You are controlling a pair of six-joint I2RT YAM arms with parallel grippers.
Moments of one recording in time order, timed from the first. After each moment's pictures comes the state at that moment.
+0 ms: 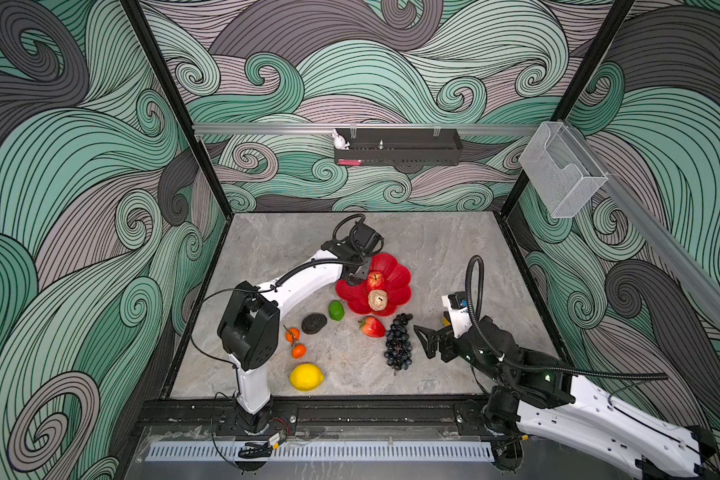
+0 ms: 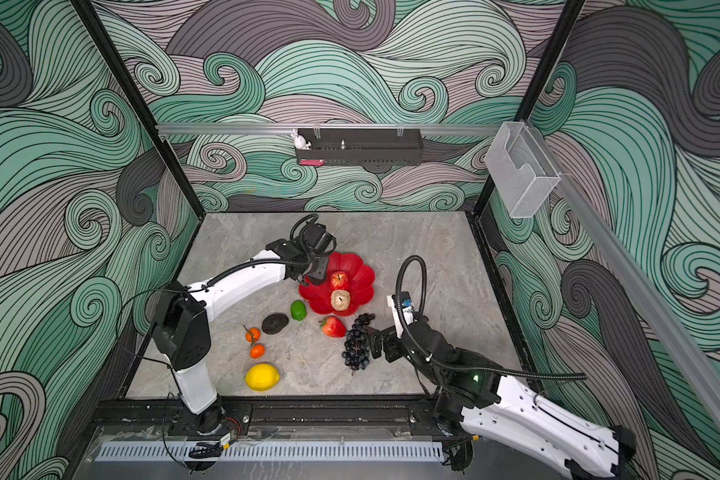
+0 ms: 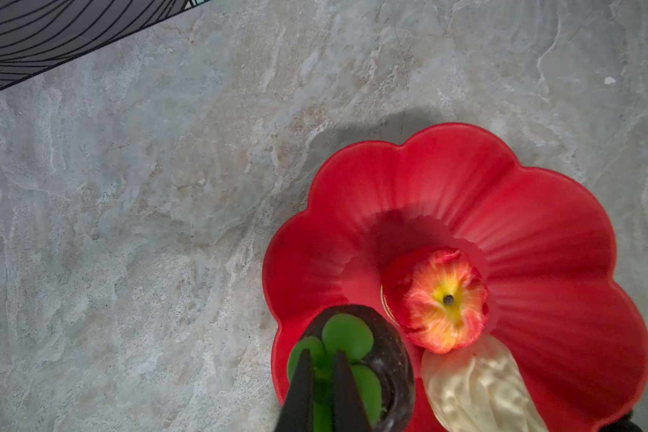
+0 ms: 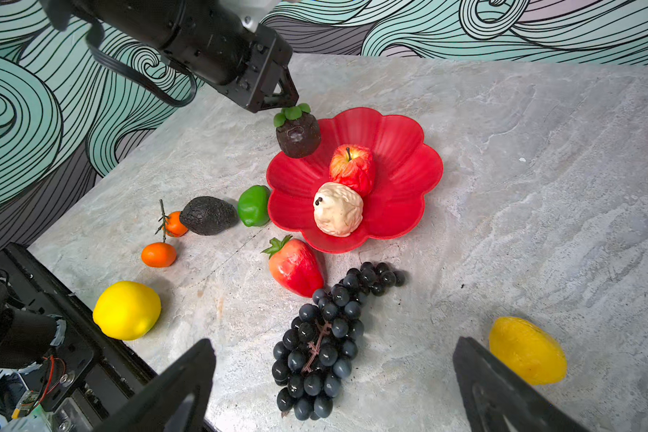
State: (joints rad) left arm -0.68 1.85 1.55 -0.75 -0.37 -0.29; right arm 1.04 0.56 0.63 -0.60 0.37 0.42
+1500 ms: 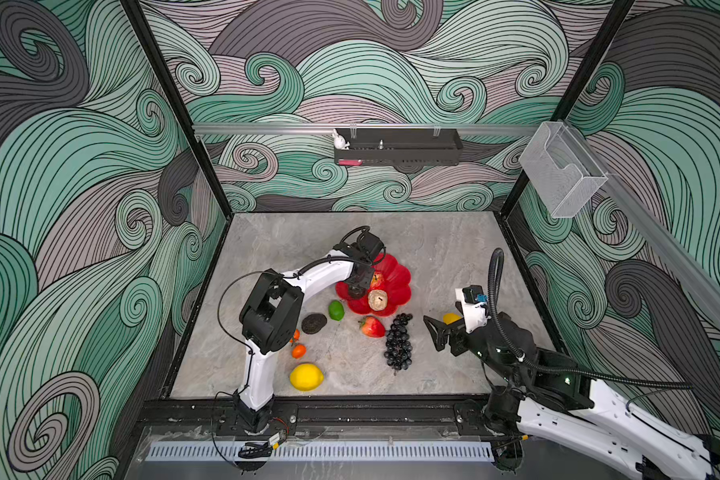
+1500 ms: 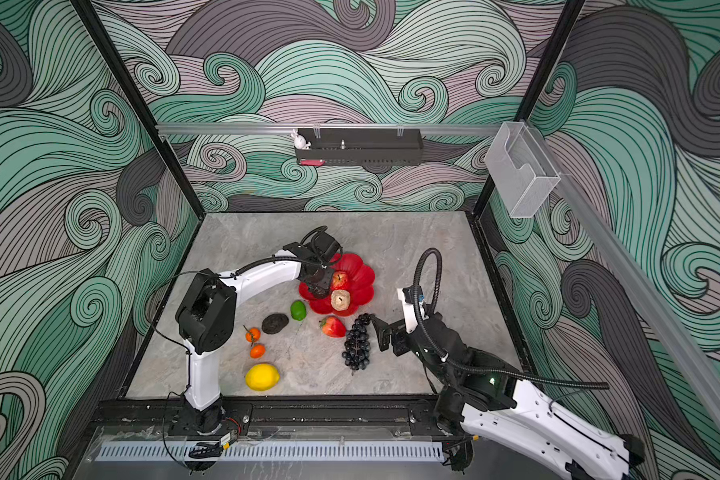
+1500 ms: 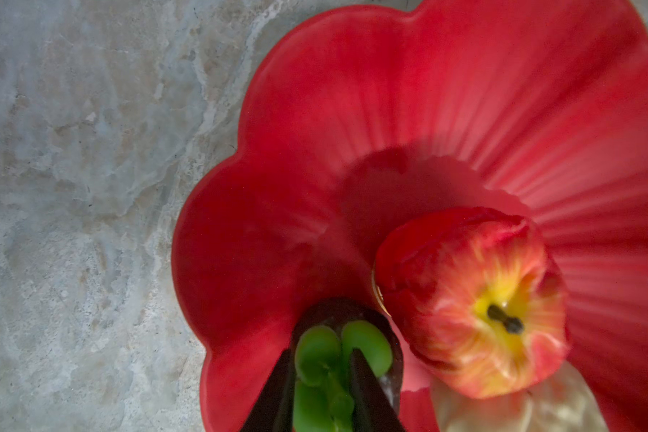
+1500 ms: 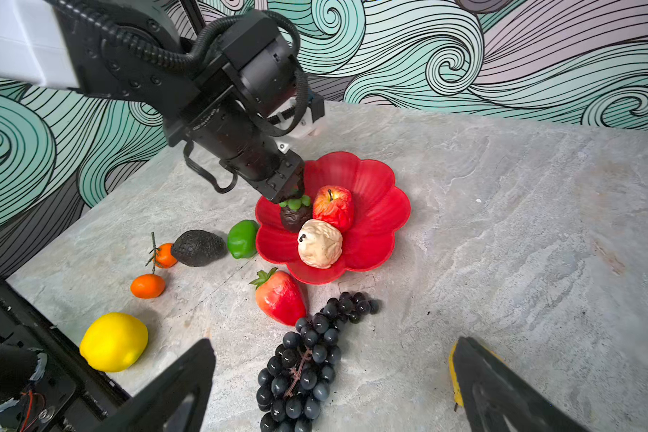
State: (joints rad) left arm -0.67 1.99 1.56 -0.78 -0.25 -0.31; right arm 1.03 0.54 0.72 -0.65 0.46 0.37
